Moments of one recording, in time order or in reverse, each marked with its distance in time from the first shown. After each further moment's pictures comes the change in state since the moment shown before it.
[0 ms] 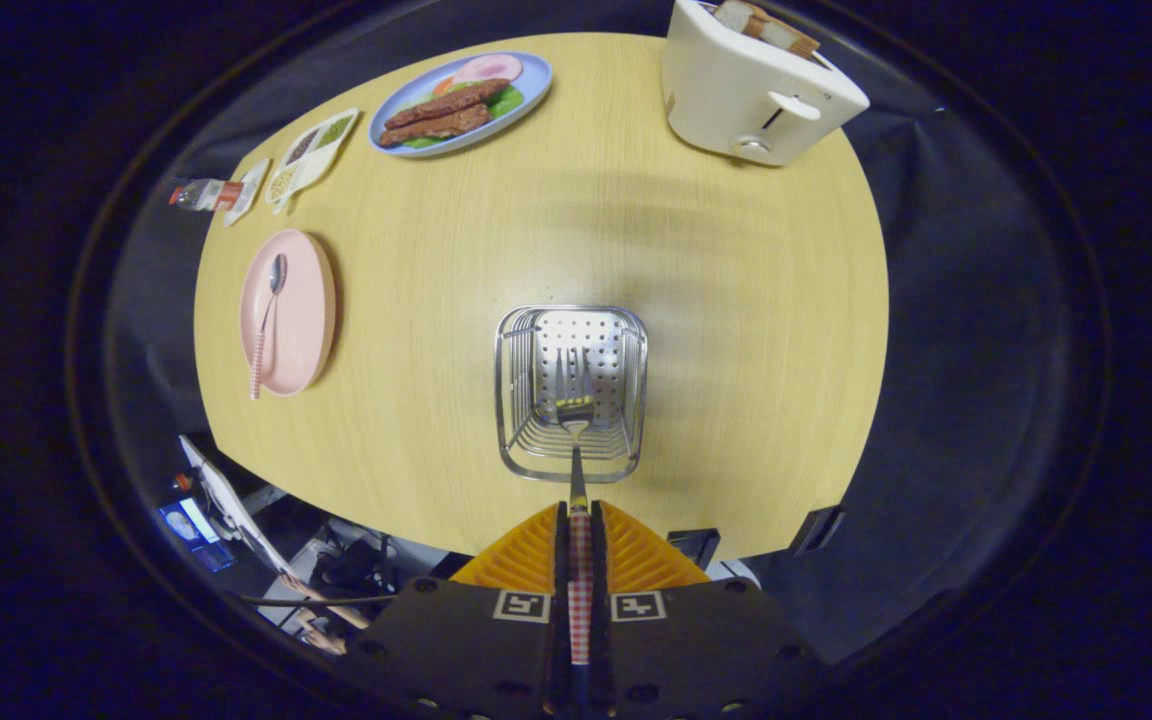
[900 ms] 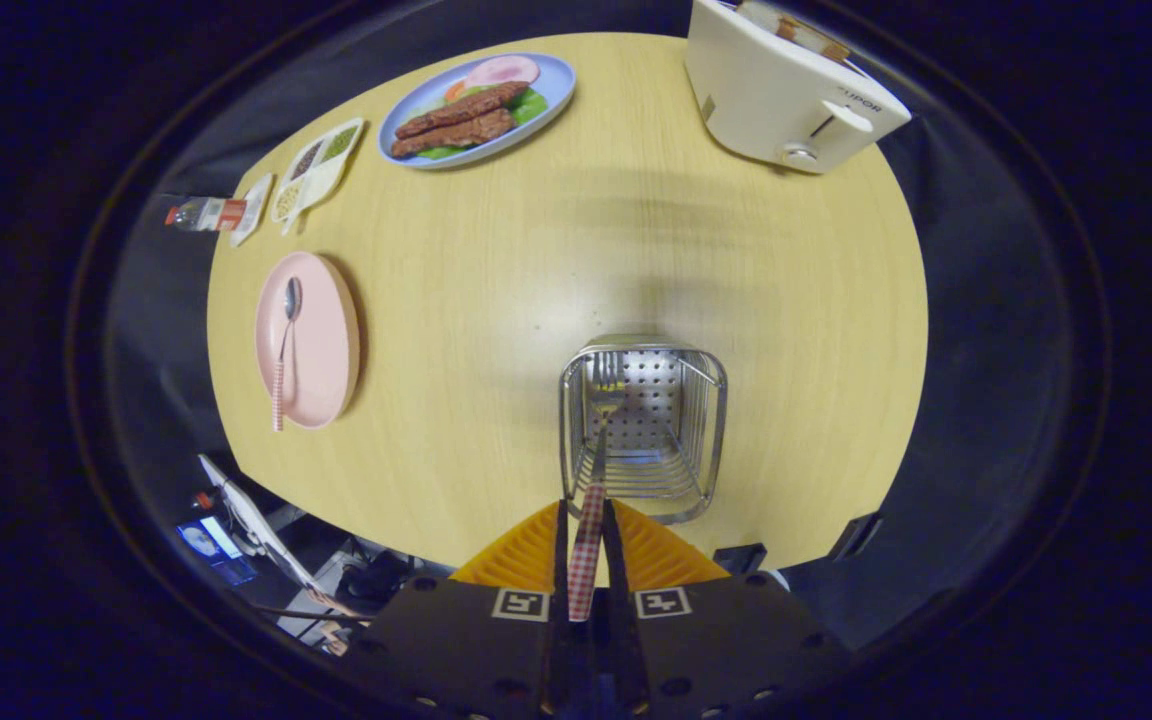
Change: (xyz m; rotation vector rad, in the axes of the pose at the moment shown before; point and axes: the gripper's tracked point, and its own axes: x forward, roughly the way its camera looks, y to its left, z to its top) arm 0.004 0.045 0.022 0.019 -0.084 0.087
